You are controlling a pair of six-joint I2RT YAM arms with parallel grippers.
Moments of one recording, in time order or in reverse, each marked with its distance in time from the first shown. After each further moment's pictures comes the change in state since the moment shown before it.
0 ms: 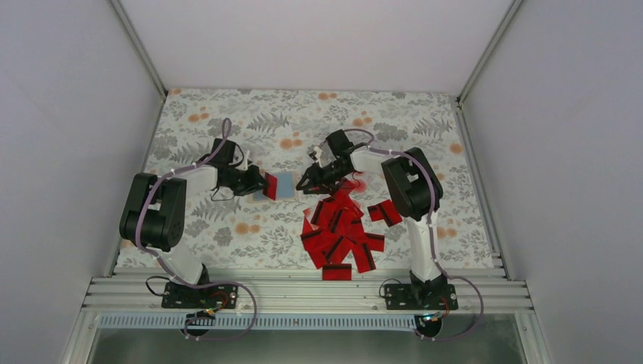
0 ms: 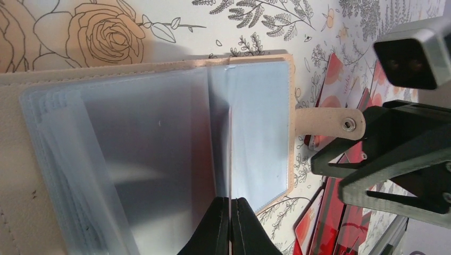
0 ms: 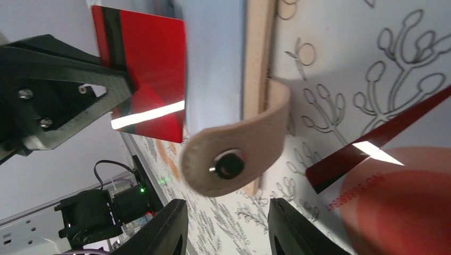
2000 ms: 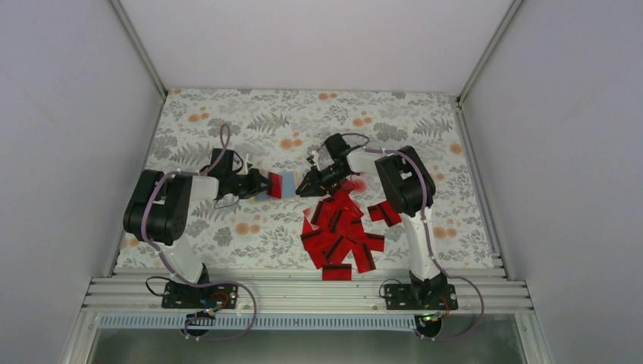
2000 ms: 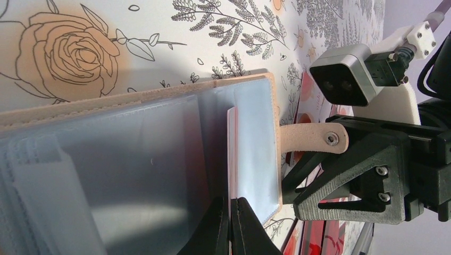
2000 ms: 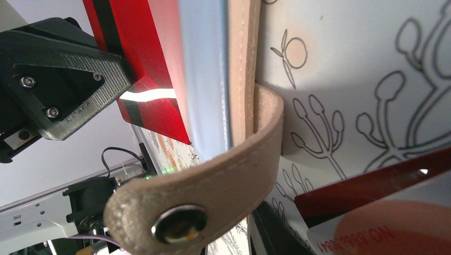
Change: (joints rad) left arm 0.006 0.054 -0.142 0.378 0.105 -0.120; right arm 0.001 0.093 0.033 -0.003 -0.087 -0.042
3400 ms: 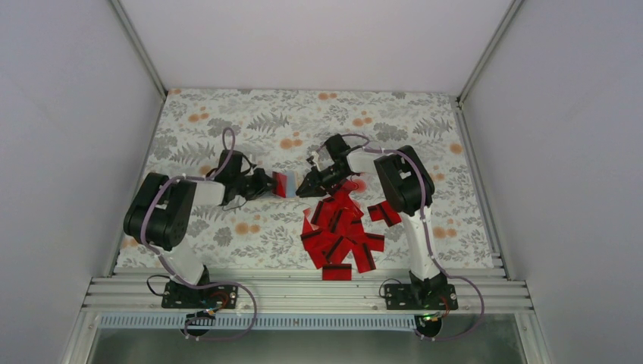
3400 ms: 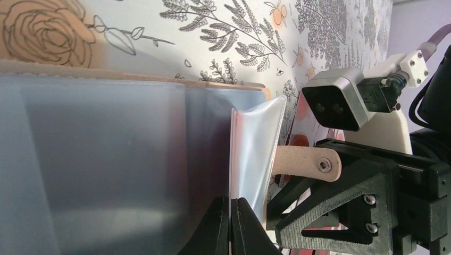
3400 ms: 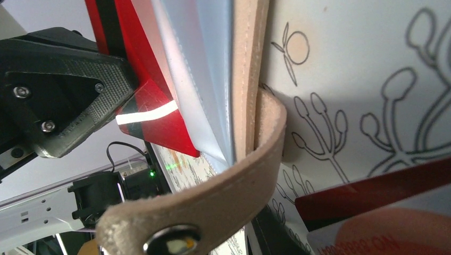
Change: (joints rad) left arm -0.084 -0.025 -0.057 0.140 -0.124 -0.220; right arm -0.003 0.015 0.004 -0.001 -0.034 -0.014
